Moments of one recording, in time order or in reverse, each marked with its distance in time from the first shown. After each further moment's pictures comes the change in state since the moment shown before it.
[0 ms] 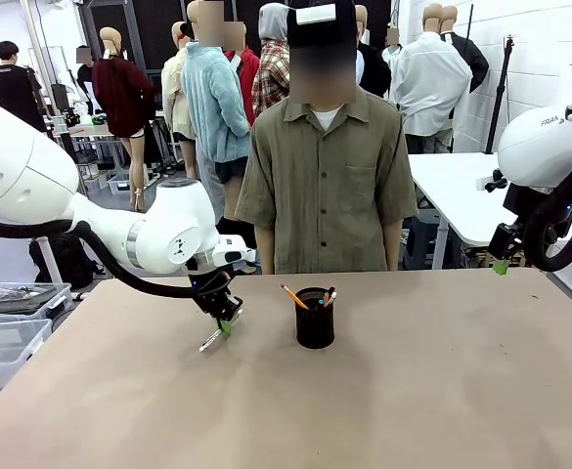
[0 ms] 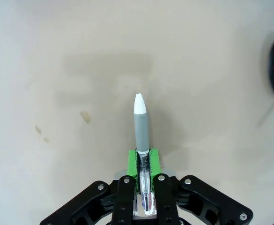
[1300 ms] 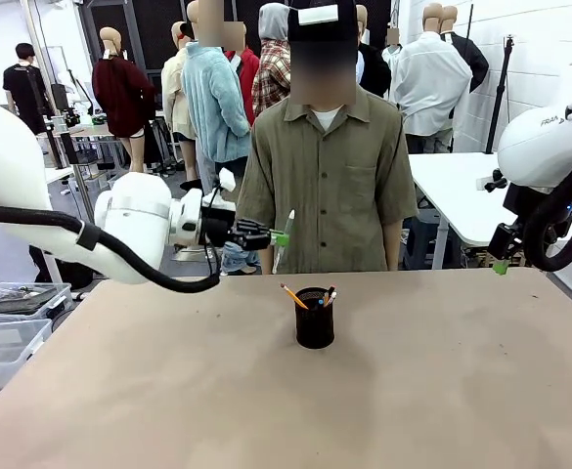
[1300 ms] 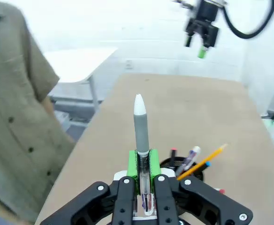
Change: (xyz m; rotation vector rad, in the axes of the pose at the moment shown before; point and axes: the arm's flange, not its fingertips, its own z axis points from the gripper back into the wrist) left arm 0.022 0.008 0.061 -0.587 -1.066 -0.676; right arm 0.000 0.000 0.000 0.000 0.000 0.000
